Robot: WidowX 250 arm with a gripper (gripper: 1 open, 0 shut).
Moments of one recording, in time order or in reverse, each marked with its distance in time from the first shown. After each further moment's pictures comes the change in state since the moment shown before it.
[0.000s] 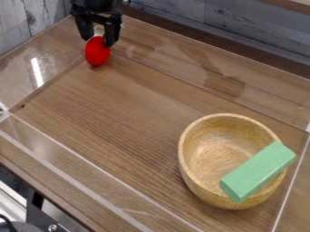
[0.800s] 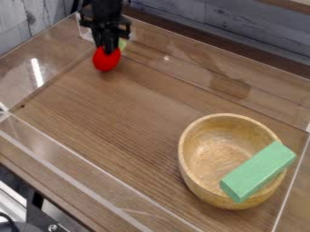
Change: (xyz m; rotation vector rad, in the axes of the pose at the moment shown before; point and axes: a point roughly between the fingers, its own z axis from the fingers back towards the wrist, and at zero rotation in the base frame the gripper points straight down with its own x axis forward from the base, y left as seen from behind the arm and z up) arm -0.005 -0.043 0.012 -0.022 -0.035 -0.055
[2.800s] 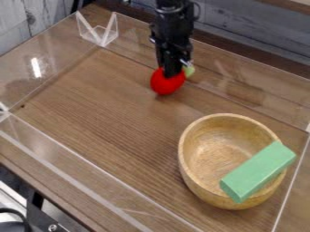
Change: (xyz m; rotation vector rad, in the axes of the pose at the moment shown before) arm -0.008 -0.126 -0.019 -0.124 0.033 -0.492
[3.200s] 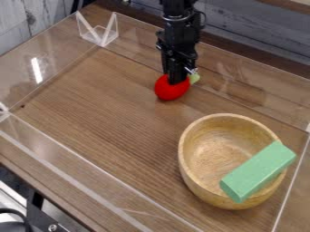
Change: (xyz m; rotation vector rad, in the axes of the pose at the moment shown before) arm 0.002 -0.006 -0.008 -0.010 0.016 -0.037
